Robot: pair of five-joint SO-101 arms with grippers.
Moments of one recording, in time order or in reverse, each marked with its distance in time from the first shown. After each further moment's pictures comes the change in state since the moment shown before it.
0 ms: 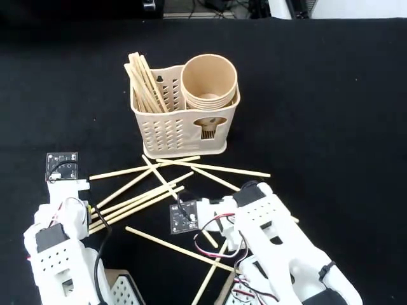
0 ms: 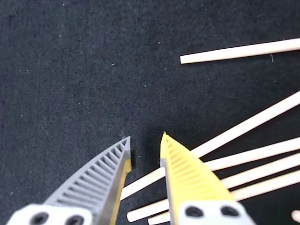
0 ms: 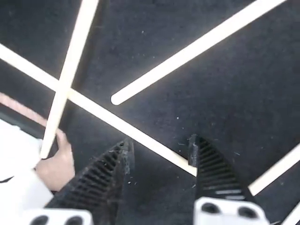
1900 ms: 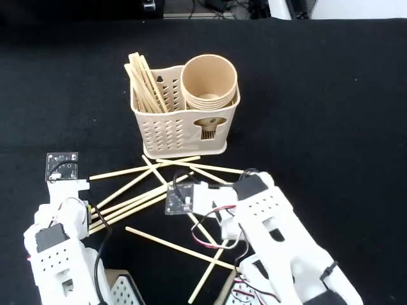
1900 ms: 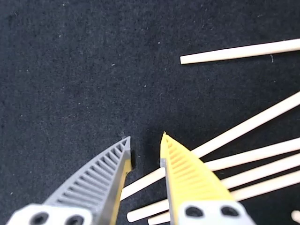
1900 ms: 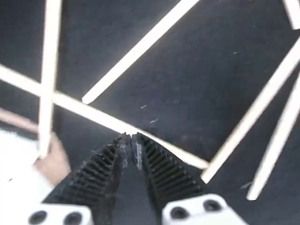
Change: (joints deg) left arm 0.0 0.0 0.0 0.0 0.0; right arm 0.0 -1.2 -8.9 7.8 -9.7
